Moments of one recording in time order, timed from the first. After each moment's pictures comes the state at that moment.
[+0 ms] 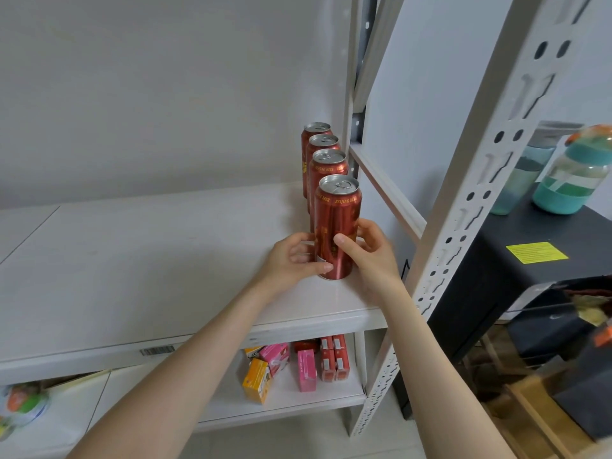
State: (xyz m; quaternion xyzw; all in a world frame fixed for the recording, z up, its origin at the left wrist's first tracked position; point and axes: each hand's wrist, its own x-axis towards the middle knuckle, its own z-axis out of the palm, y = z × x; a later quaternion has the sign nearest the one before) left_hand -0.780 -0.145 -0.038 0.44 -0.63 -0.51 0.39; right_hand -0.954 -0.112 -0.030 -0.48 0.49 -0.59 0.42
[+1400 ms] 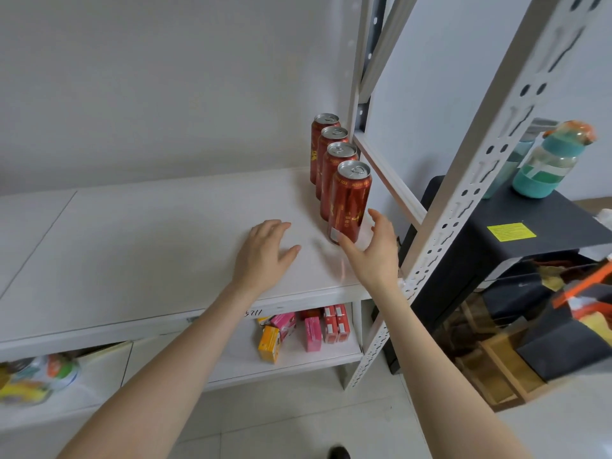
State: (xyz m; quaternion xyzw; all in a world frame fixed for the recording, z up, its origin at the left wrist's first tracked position) left_hand -0.707 -0.110 -0.016 0.53 -0.80 -0.09 0.26; right_hand -0.916 -0.067 -0.009 -0.52 0.69 -0.48 0.16
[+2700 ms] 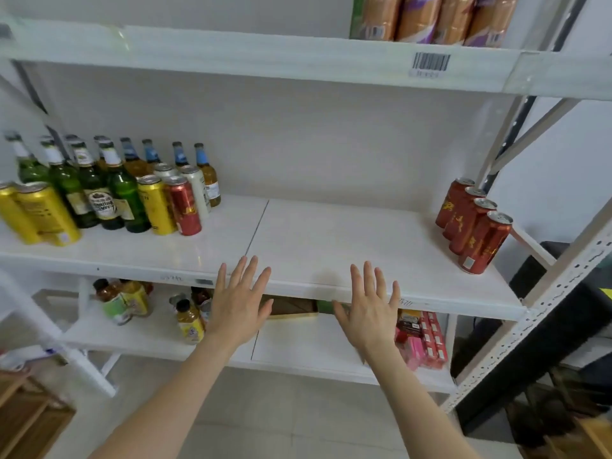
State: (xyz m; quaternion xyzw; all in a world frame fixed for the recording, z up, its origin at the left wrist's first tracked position) left_hand -0.348 0.111 0.027 0.66 -0.73 0.16 0.08; right_hand -0.596 0.097 0.030 -0.73 0.67 -0.12 -0.06
